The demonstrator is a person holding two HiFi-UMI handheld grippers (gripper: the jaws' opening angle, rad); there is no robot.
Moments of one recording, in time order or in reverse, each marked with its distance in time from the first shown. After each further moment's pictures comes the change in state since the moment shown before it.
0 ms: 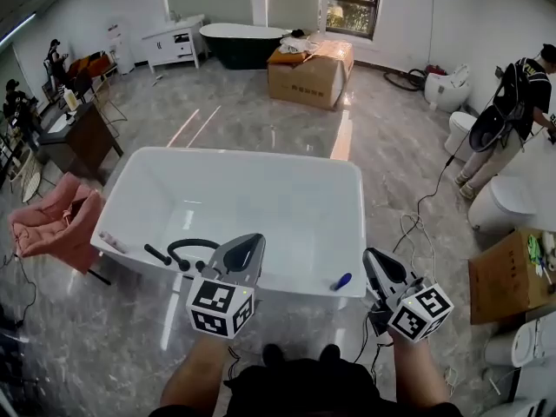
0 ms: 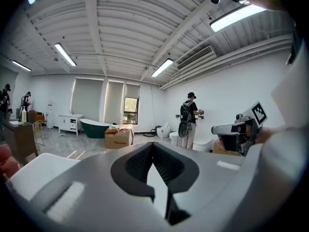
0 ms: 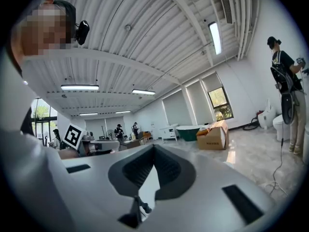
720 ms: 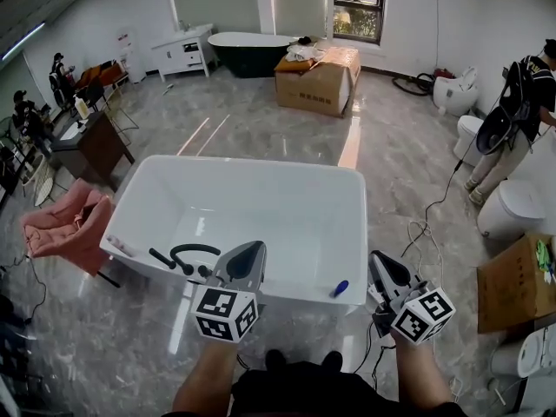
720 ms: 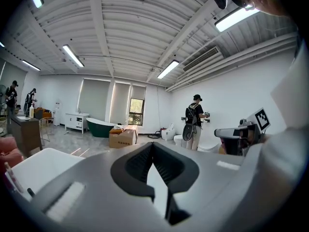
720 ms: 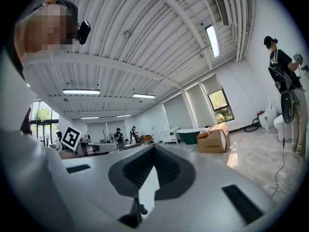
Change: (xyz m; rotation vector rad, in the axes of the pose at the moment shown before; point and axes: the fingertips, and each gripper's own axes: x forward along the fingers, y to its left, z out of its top) left arm 0.014 -0.028 0.006 -0.053 -0.015 0.072; right arm -0.026 -0.040 0.012 0.010 -0.045 0.013
